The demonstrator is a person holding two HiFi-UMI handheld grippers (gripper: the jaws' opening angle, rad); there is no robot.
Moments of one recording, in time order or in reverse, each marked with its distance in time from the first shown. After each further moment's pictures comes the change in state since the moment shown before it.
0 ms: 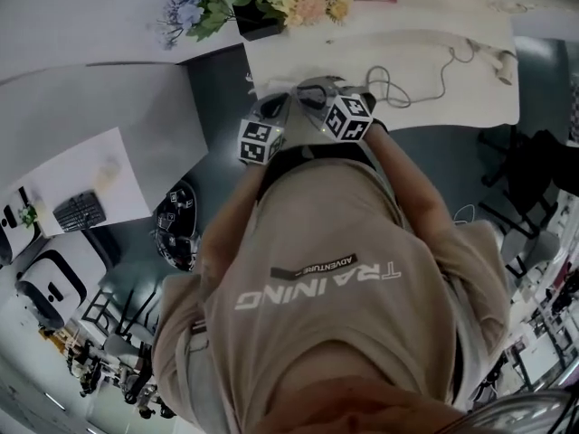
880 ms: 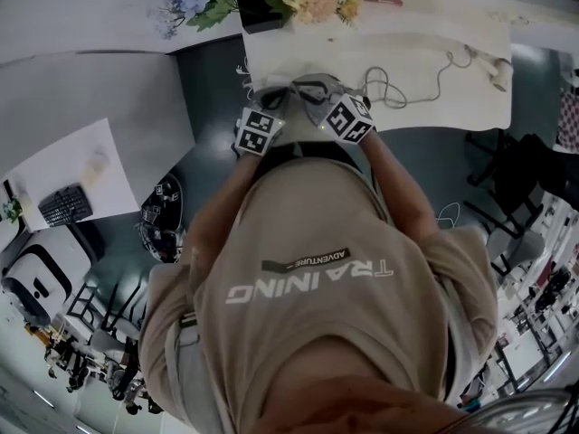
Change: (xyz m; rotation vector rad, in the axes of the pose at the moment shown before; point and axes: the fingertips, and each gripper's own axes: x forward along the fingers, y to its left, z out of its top) left arm 0.013 0.003 0.002 0.090 0.058 -0.047; right arm -0.012 -0.021 0.029 0.154 -0.124 -0.084
